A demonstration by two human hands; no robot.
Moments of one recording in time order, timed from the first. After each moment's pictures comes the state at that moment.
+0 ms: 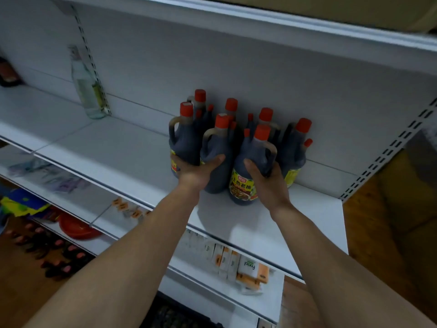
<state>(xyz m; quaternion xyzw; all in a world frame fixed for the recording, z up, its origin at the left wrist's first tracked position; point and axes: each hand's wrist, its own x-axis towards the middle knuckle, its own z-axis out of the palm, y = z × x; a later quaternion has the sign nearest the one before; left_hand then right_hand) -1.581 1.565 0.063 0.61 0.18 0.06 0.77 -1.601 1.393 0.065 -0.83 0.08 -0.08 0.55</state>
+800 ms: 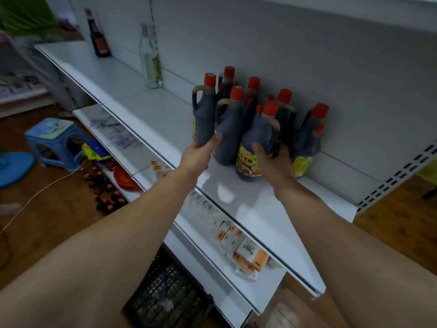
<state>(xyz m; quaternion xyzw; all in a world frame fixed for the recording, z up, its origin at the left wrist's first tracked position) -1.668 1.526 0.080 0.66 0.26 0.08 0.70 -1.601 1.359 0.068 -0.85 0.00 0.01 0.52</state>
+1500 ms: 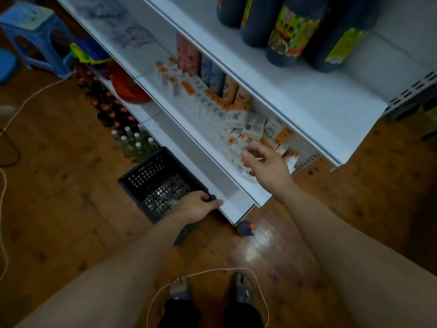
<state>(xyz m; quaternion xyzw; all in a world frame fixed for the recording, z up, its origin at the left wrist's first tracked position) -1.932 1.466 -0.161 0.80 0.26 -0.29 0.46 -1.819 1.315 -0.071 -0.87 -0.10 0.22 0.42</state>
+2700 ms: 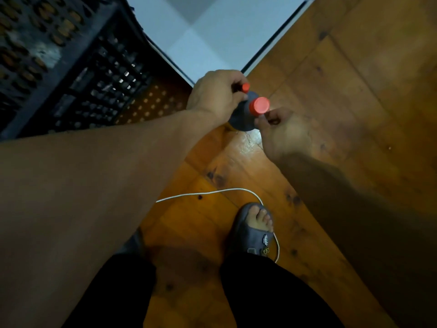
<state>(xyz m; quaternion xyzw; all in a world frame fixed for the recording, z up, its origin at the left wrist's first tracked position) -1.820 1.250 -0.732 0.87 0.18 -0.15 0.44 -1.828 1.102 -0.698 -0.94 0.10 0.26 0.22</state>
